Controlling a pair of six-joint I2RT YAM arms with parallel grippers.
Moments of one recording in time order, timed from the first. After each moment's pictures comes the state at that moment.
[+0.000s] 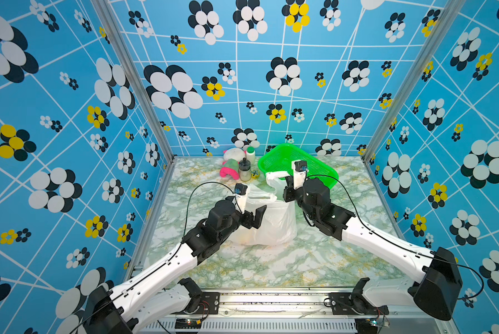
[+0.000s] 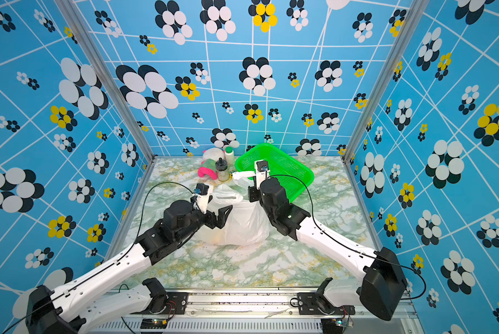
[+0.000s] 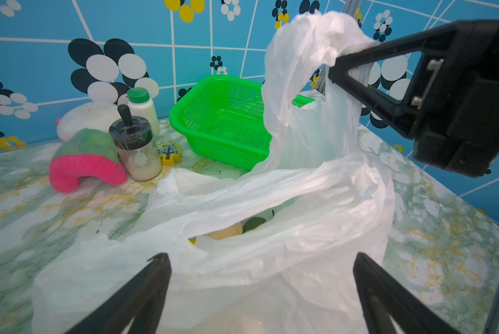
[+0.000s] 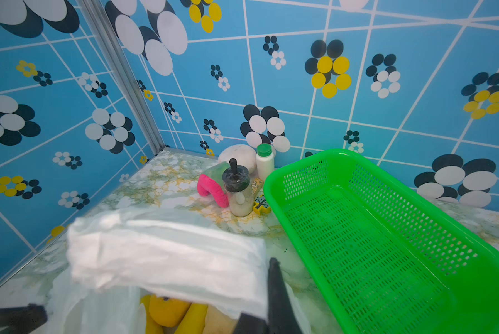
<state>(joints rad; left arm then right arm) -0.74 1.02 0.78 -0.06 -0.11 -0.20 0.79 1.33 1.04 0.07 0.42 0.17</state>
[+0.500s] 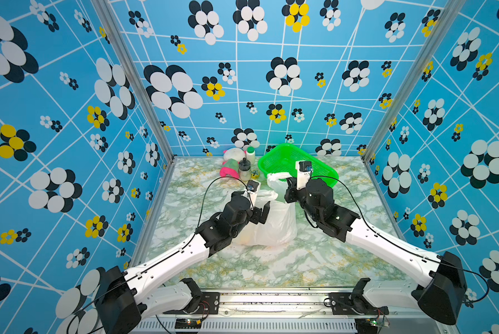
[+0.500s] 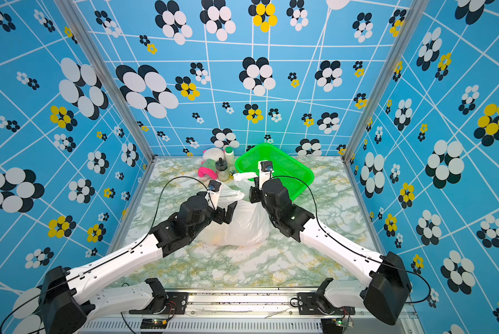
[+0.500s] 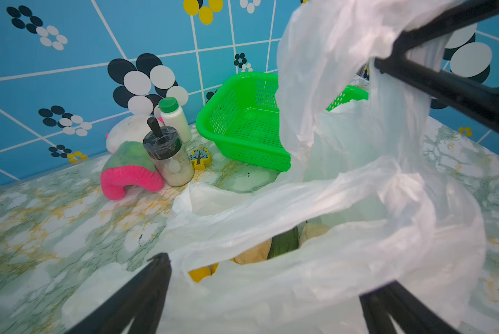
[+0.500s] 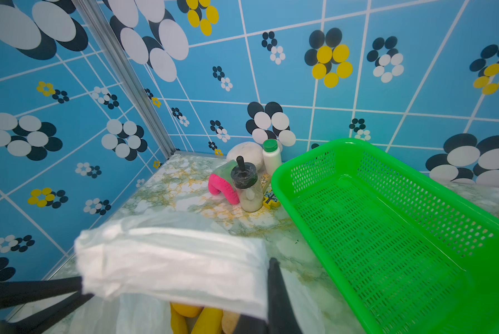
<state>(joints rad) -0.82 1.16 0.87 -0.09 -0.31 -0.11 0.79 1.28 1.04 0.02 0.41 0.25</state>
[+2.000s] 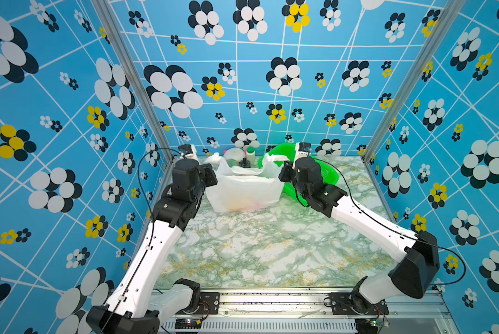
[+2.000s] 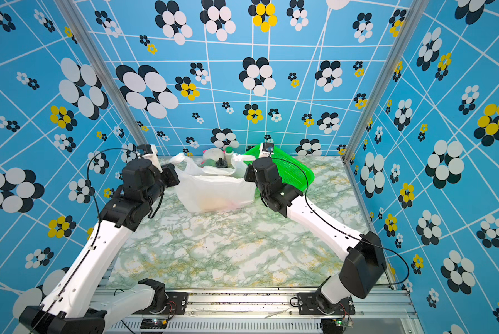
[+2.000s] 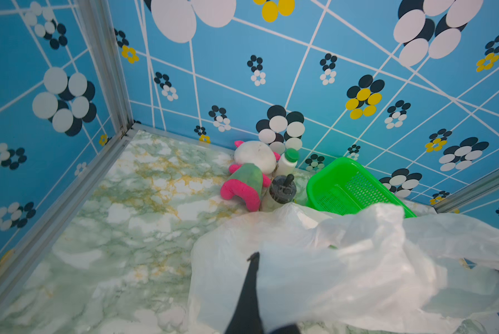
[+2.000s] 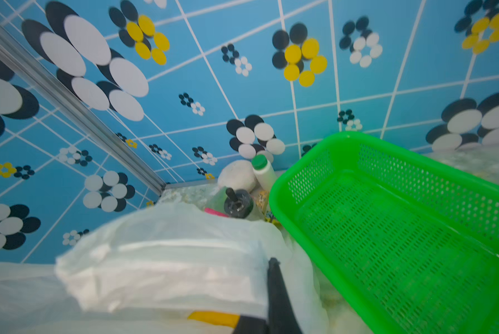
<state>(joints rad) -0.26 1.04 1.16 -0.48 -0.19 -0.43 0.72 1.48 1.27 -0.13 0.42 0.50</state>
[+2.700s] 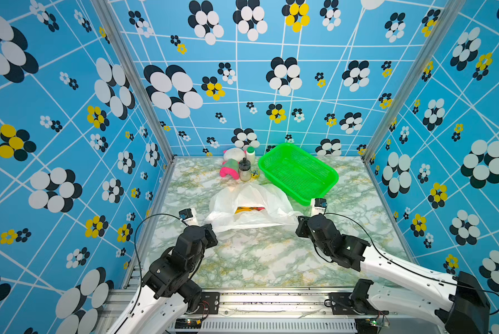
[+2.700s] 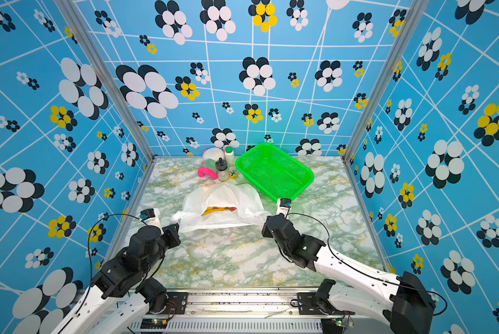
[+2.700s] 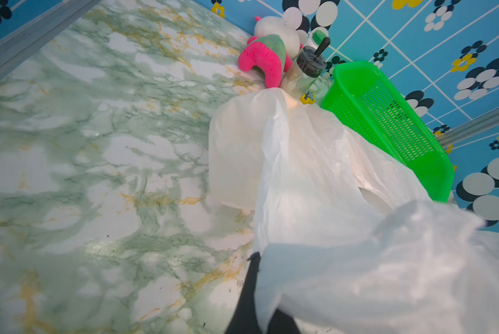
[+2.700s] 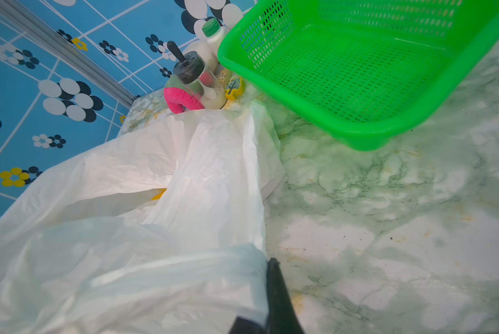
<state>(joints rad) -0.57 0.46 0.58 -0.72 -0.37 -0.78 0.91 1.01 0.61 -0.20 0.48 0.77</state>
